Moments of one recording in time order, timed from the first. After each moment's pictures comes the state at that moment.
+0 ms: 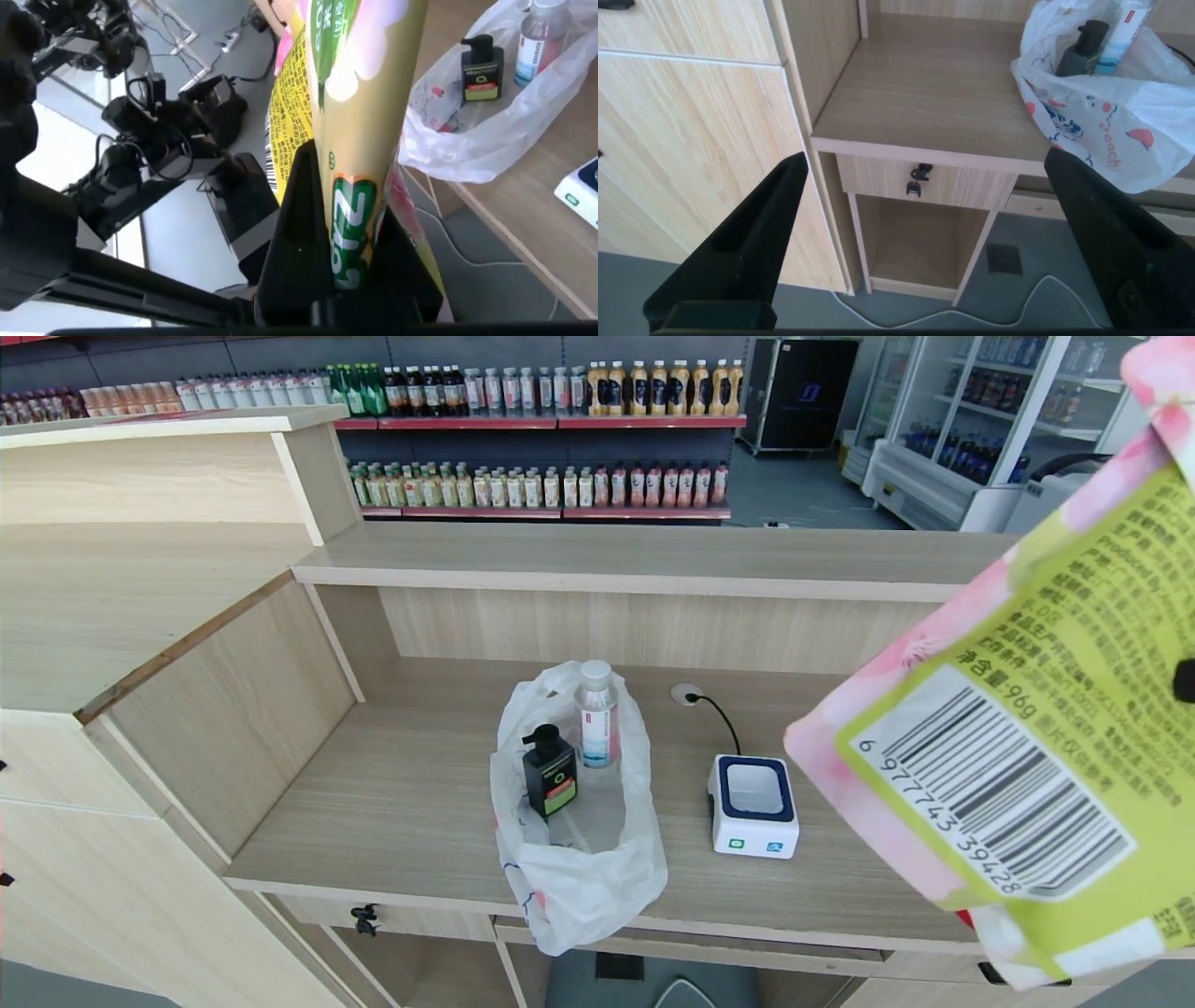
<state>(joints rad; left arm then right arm) 0.00 0.00 0.00 0.00 0.04 -0.01 0.73 1.08 -1.28 0.43 0.38 0.20</state>
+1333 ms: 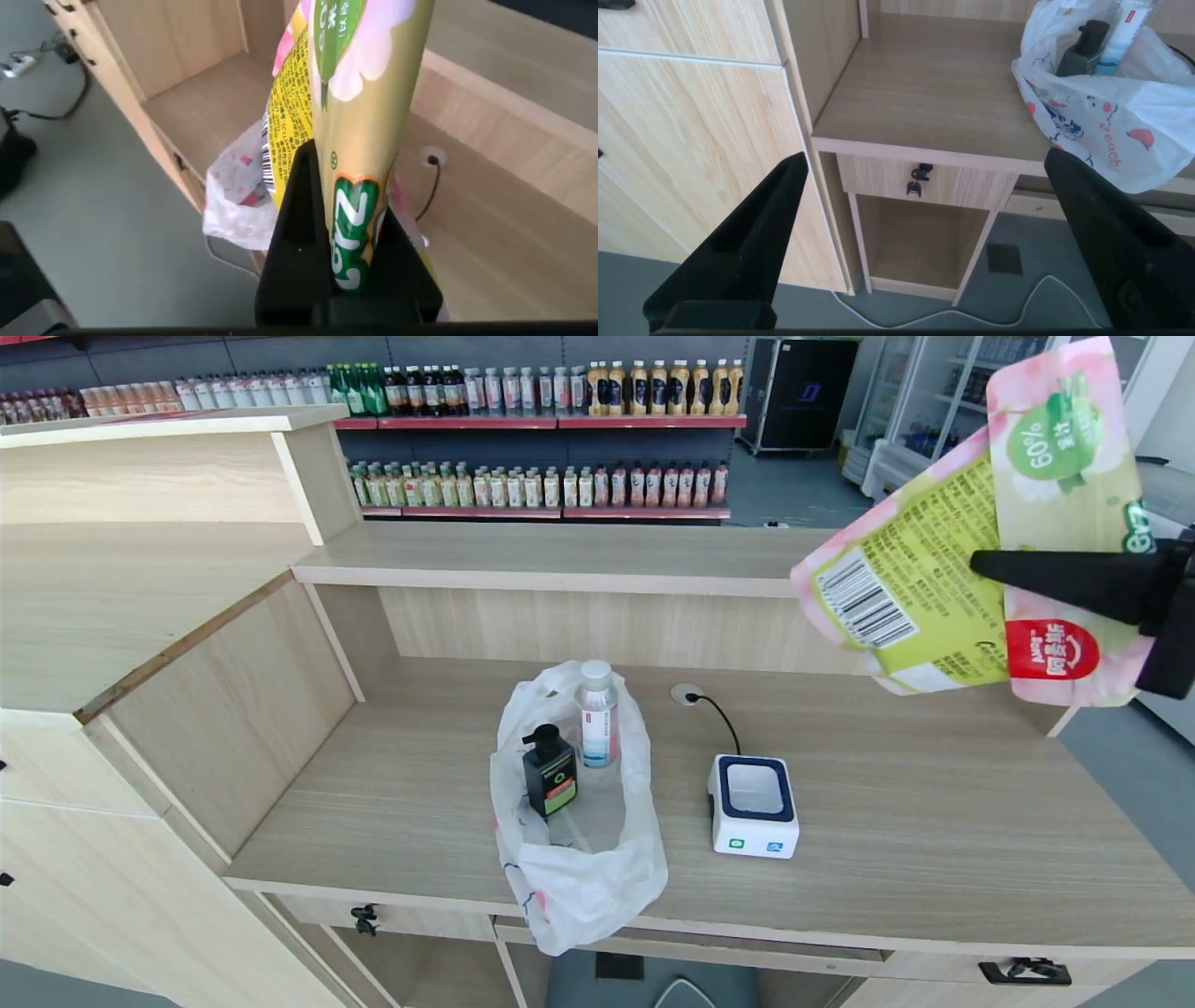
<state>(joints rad) 0.00 0.00 0.00 0.00 0.04 -0.01 0.38 1.18 -1.00 -0.15 0.21 -0.26</state>
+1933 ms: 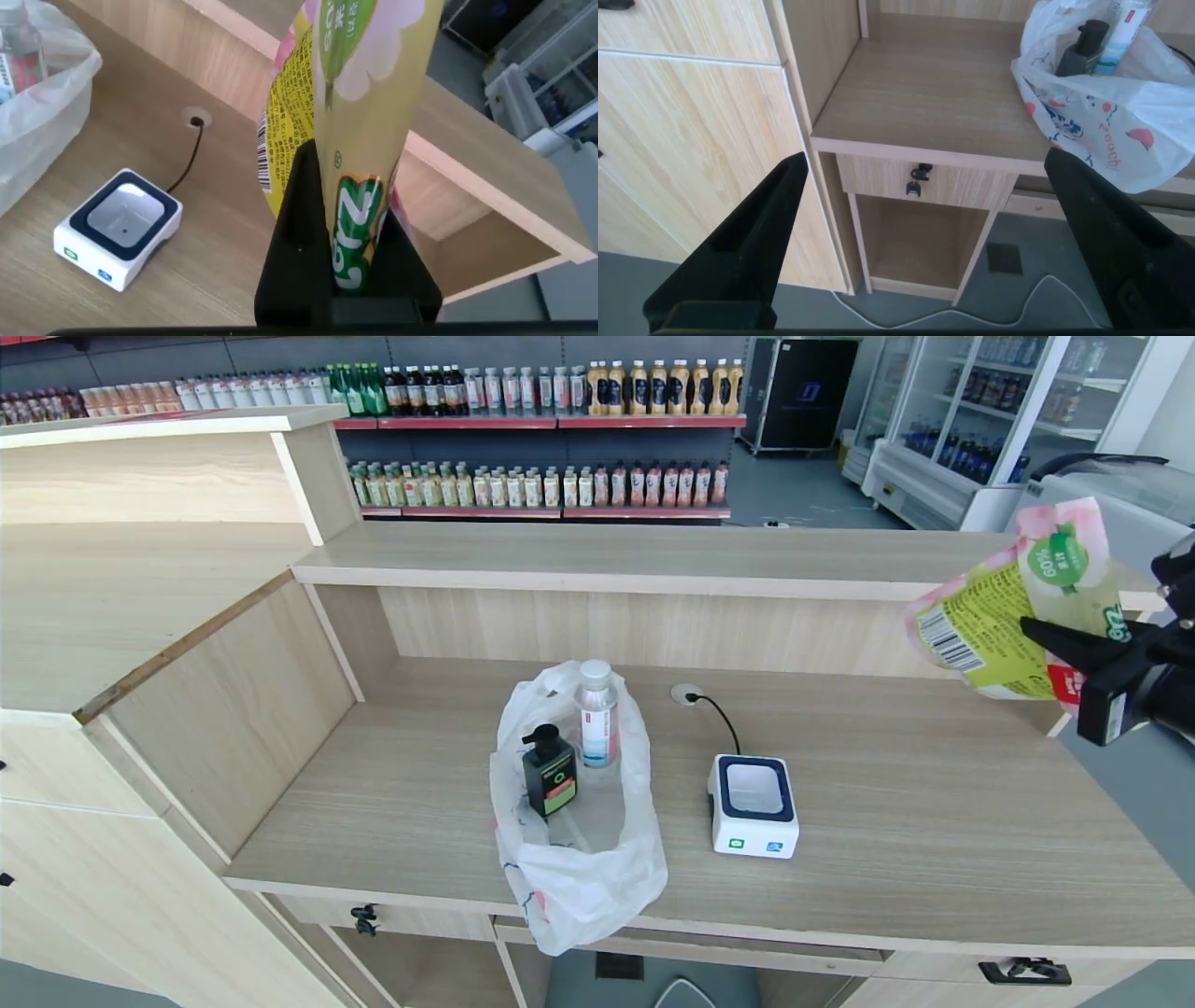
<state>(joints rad) 0.00 0.00 0.00 0.00 0.04 -0.01 0.03 1.28 -0.64 -0.66 0.20 -0.59</state>
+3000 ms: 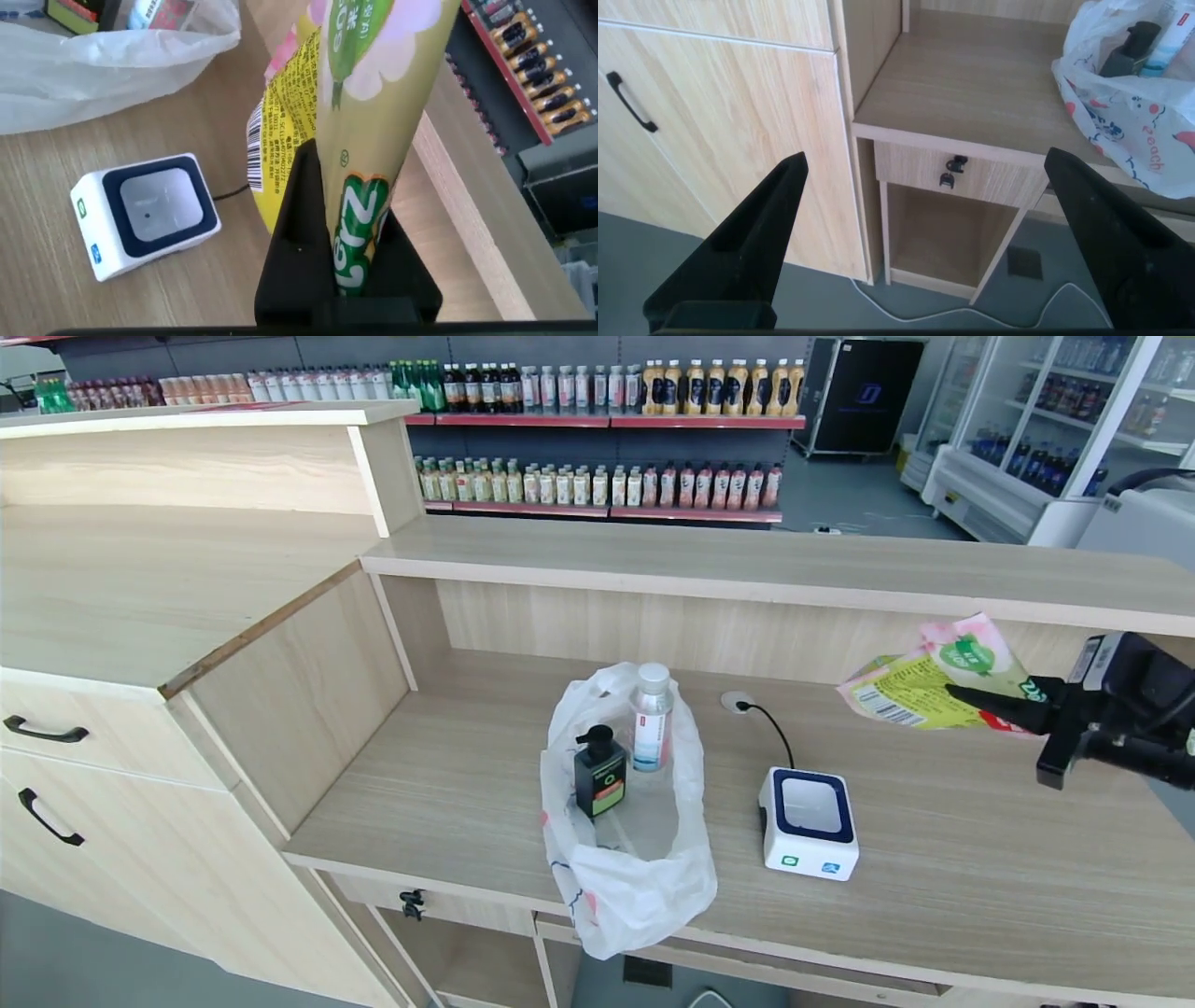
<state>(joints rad) 0.00 0.00 0.00 0.00 0.04 -0.01 -0.16 1.54 -0.65 -0.72 0.78 -1.01</state>
